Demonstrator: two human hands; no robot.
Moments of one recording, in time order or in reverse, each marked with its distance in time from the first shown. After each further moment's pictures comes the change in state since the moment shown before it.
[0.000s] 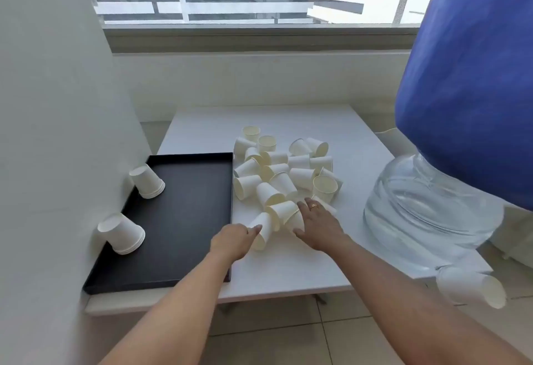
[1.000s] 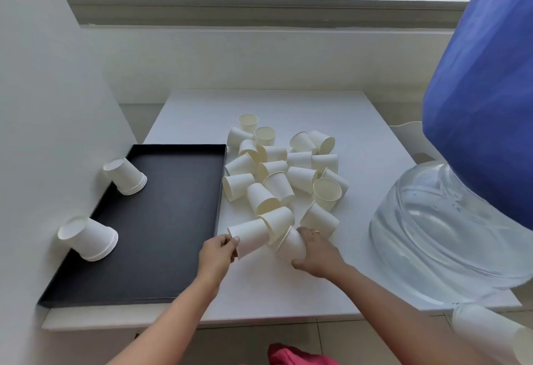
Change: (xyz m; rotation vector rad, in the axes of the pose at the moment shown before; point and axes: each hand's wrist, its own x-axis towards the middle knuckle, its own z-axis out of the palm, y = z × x) left_hand 0.030 -0.004 0.039 -0.828 0.123 -0.211; right_hand 0.033 0.039 0.042 0.219 -0.243 0.085
